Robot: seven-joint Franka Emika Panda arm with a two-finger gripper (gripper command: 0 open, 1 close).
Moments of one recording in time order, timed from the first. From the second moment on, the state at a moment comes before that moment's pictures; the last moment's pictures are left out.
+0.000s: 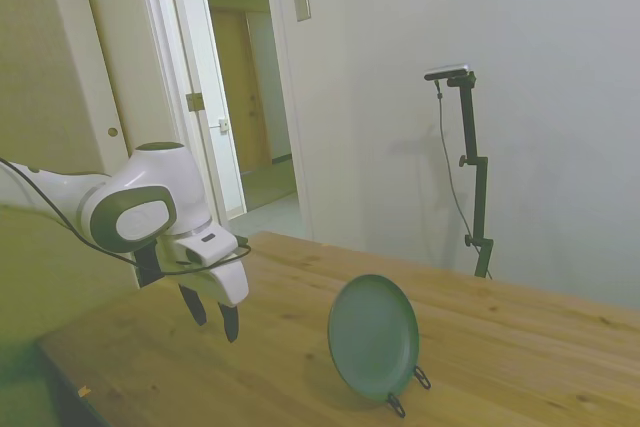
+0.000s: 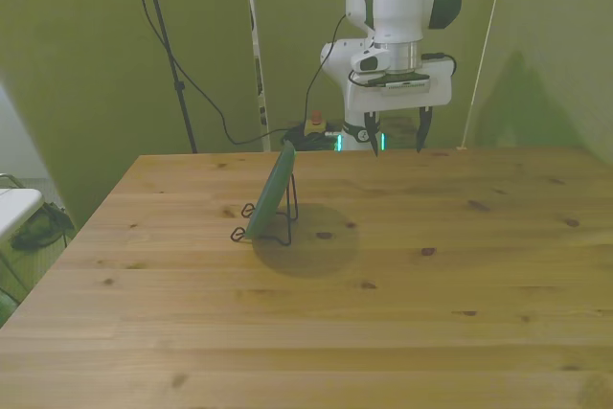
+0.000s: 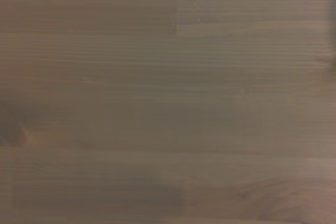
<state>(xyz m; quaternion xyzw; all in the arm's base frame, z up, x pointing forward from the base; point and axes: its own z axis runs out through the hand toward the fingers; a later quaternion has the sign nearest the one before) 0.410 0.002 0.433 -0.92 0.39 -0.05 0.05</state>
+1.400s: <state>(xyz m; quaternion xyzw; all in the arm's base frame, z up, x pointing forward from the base) 0.414 -0.264 0.579 -0.83 0.53 -0.15 0.12</state>
